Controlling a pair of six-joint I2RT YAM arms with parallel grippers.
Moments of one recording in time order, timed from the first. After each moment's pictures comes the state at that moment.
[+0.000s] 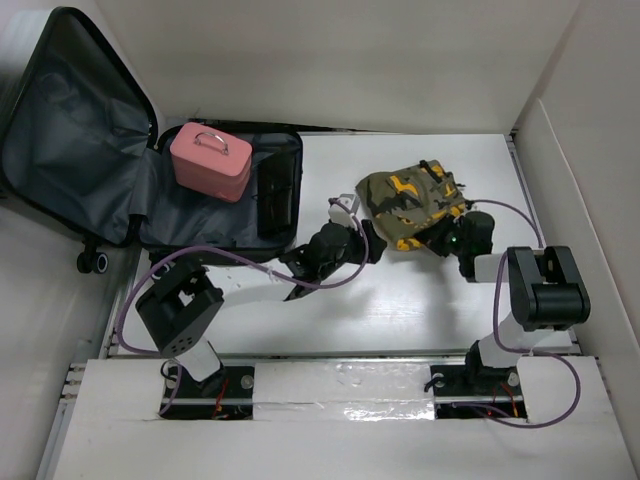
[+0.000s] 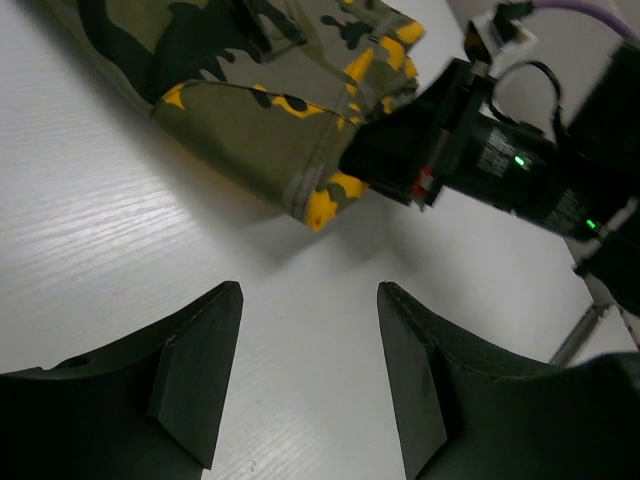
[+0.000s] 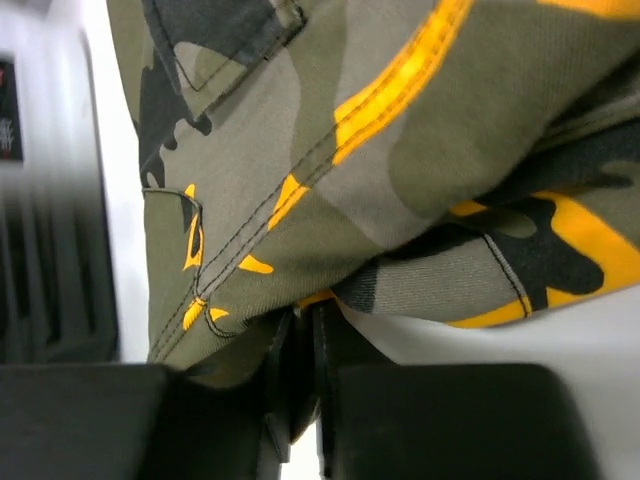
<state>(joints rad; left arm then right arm) -0.96 1.60 0.86 0.43 -0.18 -0.65 -0.02 1.65 0.54 0.59 -0.41 0.74</state>
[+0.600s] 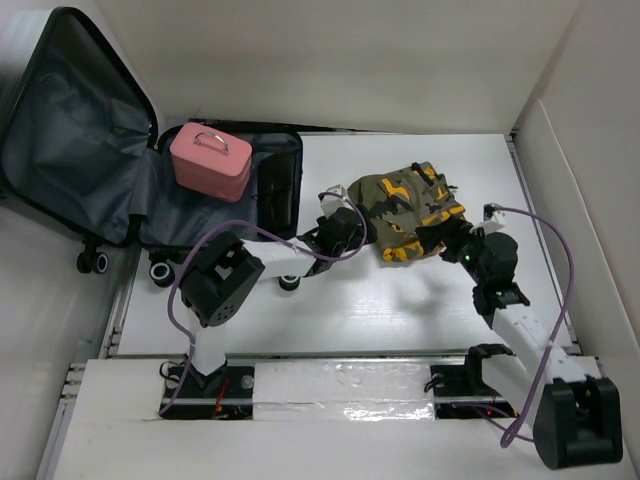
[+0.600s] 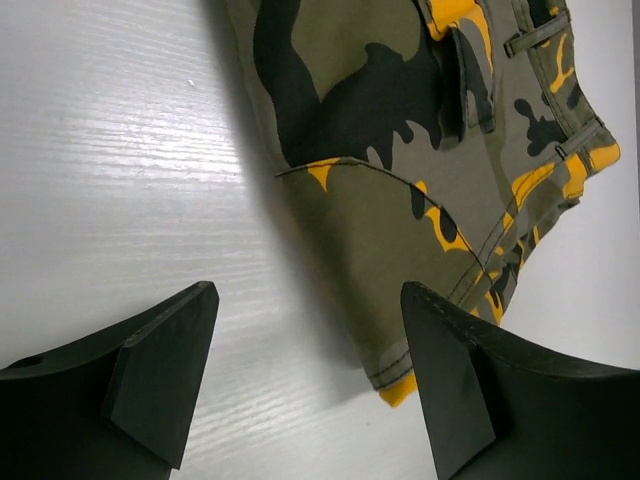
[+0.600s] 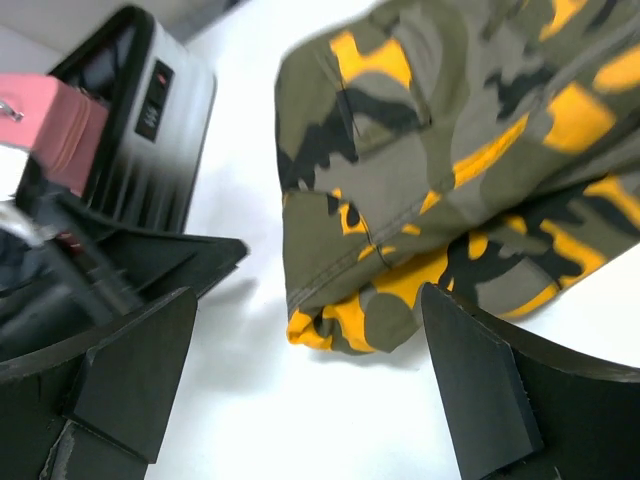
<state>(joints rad) -0.86 1.87 1.05 0.25 -0.33 -0.90 0.09 0.92 0.35 0.34 -0.26 0.63</state>
